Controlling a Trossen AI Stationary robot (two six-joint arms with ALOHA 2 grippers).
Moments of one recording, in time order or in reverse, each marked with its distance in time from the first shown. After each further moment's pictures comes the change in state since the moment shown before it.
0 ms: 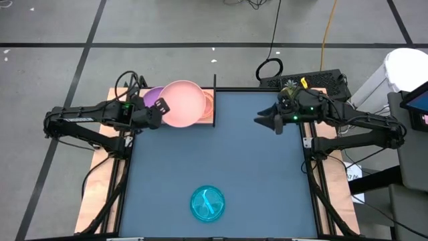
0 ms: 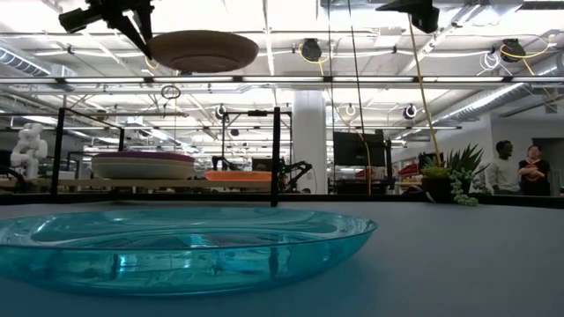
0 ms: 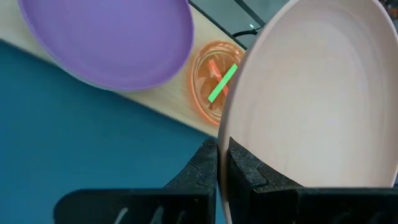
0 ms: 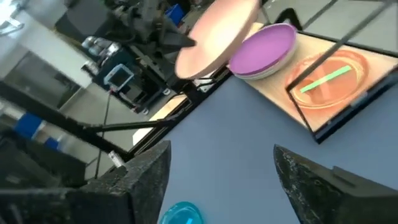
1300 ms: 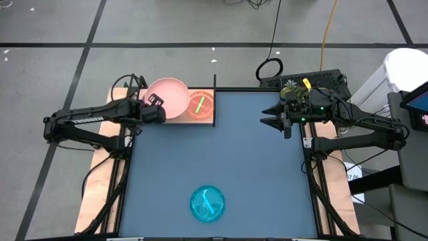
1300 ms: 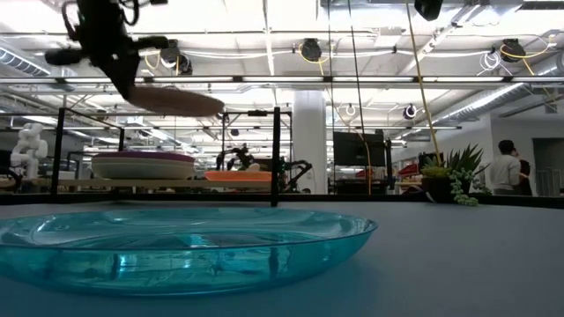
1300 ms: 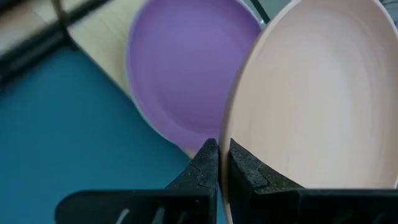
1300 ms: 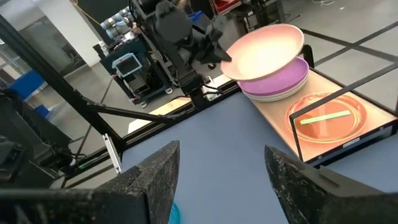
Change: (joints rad) left arm 0.200 0.009 -0.189 -0.032 0.006 -0.244; right arm 0.000 -0.065 0.000 -0.004 -0.007 -0.234
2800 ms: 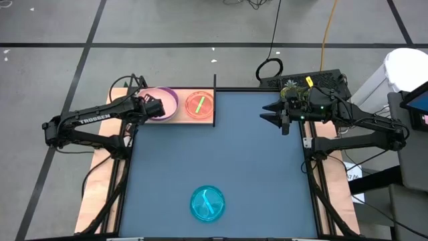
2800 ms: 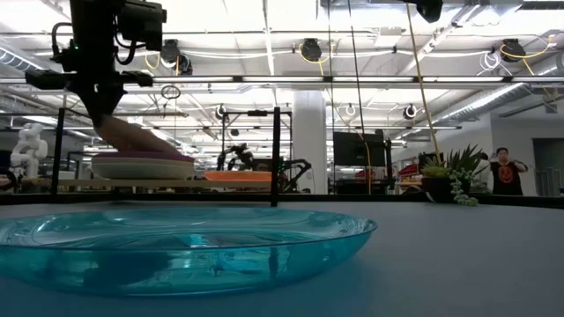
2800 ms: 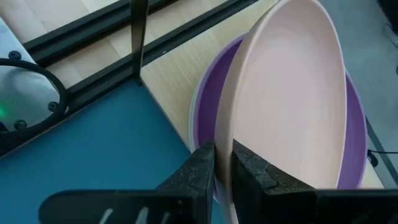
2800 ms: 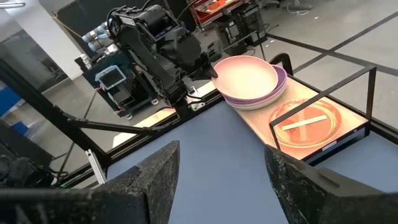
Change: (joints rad) left arm 0.209 0.002 -0.129 -0.037 0.077 0.007; right arm -0.011 0.000 0.000 0.008 0.068 0.023
